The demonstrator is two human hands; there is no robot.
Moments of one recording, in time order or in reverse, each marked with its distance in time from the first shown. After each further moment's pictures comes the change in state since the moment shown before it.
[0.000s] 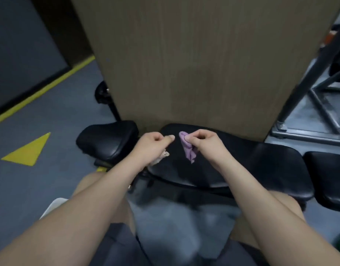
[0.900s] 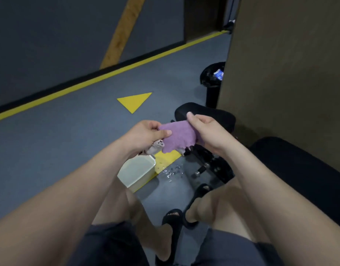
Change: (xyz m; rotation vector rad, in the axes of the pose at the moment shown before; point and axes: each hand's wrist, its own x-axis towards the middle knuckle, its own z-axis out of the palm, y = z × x) left_hand -0.115 -0.132 -0.243 -0.258 0.349 -0.231; right_hand 0.049 -0.034 0.308 0.096 -0.769 0.038
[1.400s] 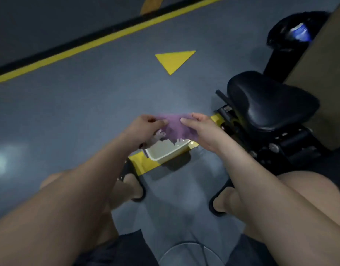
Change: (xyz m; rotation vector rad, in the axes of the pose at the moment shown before) left_hand 0.044 -0.138 -0.104 0.017 0.303 -0.297; right_hand 0.120 0.125 0.124 0.126 -0.176 0.282
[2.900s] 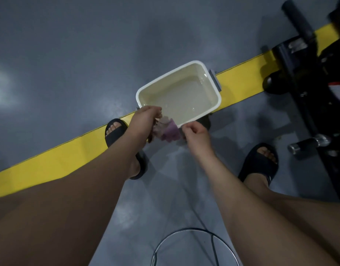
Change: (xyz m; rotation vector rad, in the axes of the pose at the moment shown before) left_hand 0.217 -0.230 0.060 -0.465 0.150 -0.489; right_hand 0.165 0.263 0.001 -0.370 0.344 0.312
